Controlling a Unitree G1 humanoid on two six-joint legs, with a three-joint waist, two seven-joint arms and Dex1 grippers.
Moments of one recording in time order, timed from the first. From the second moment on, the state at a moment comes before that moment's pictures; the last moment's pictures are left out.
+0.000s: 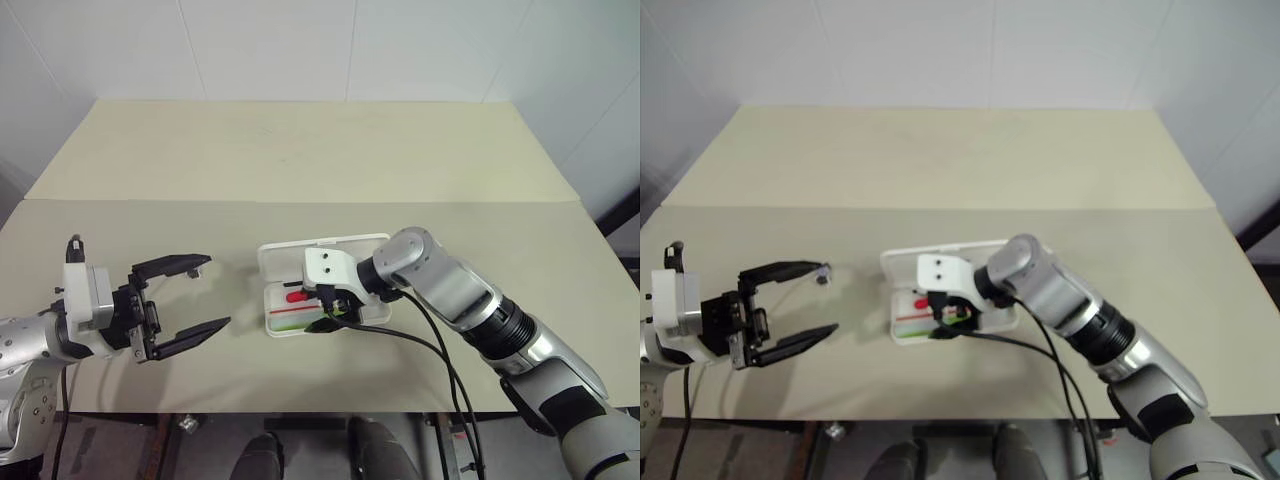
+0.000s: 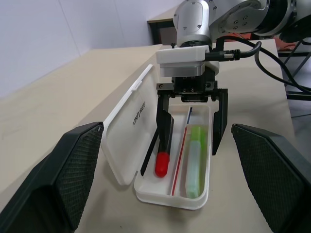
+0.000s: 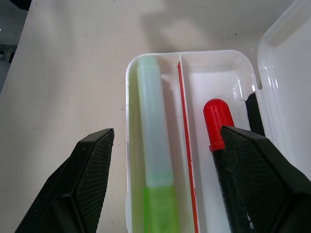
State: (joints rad) left arm 0.02 0.74 0.46 -0.38 -0.69 0.15 -1.11; right arm -0.93 -0.48 0.61 -0.12 0.09 0.76 1.17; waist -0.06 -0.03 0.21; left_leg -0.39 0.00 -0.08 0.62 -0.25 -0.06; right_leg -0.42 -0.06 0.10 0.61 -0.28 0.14
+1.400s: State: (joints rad) left arm -0.29 0.45 0.33 -0.09 -0.43 0.61 -0.17; right arm -0.68 -0.58 0.17 -0.13 0.44 0.35 1.32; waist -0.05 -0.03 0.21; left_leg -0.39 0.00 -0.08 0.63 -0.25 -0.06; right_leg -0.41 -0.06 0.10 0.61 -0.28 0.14
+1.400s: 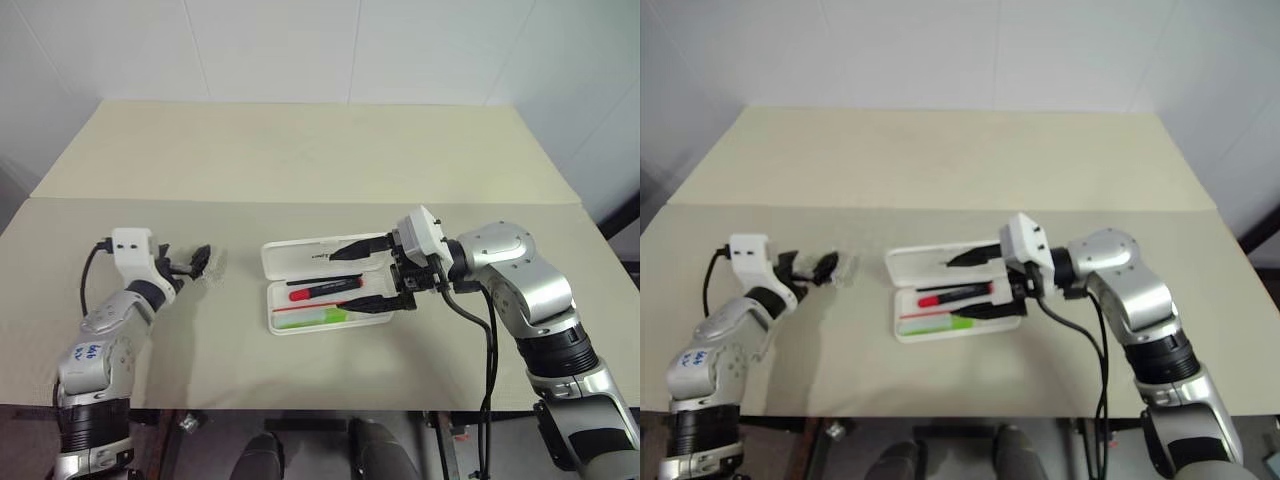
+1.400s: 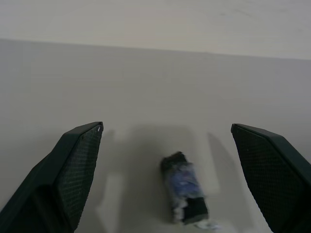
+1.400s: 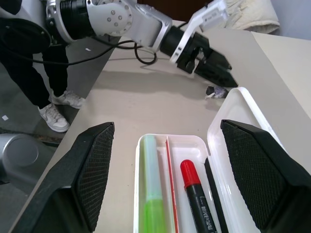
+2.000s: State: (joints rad) left arm -0.31 0.36 0.30 -0.15 -0.40 0.79 -0.04; right arm -0.65 -0.60 0.06 -0.08 0.52 0.34 1.31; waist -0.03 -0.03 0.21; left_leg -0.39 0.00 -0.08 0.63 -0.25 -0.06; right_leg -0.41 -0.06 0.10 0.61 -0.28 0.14
